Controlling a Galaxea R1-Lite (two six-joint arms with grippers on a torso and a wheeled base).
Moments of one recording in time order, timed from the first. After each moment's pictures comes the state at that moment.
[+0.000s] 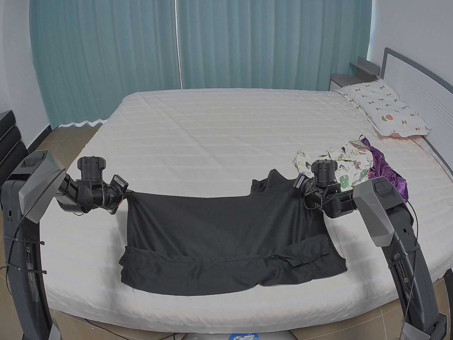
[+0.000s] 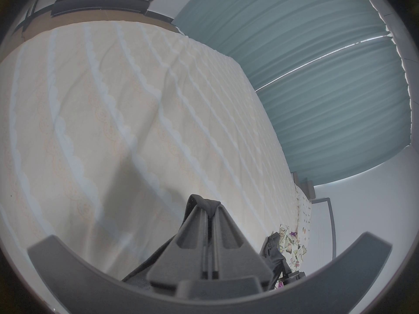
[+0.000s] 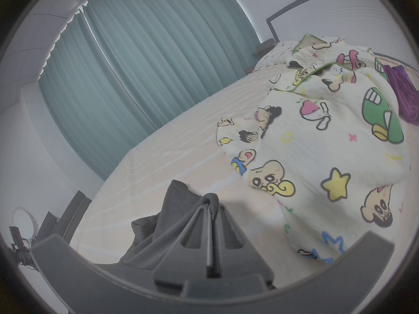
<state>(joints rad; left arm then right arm) 0.09 2.42 -1.36 -0.47 -0.26 -0.97 0.20 2.86 -2.00 -0.51 -0.08 0.57</state>
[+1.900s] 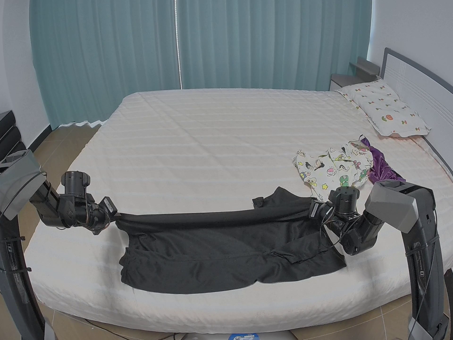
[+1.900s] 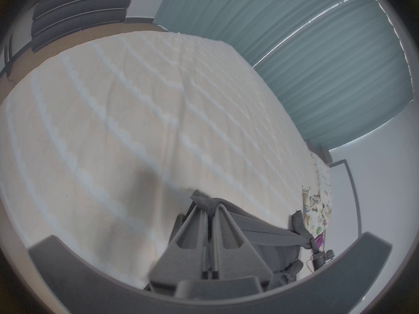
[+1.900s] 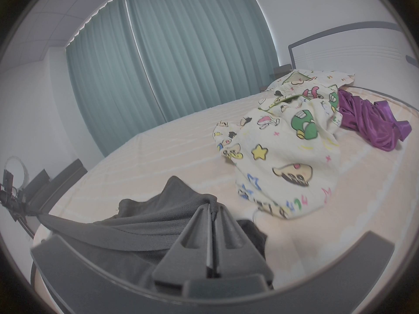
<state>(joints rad) 0.14 2.25 -0.98 -0.47 -0.31 -0.65 0.18 2.61 -1.08 -1.22 -0.08 0.31</state>
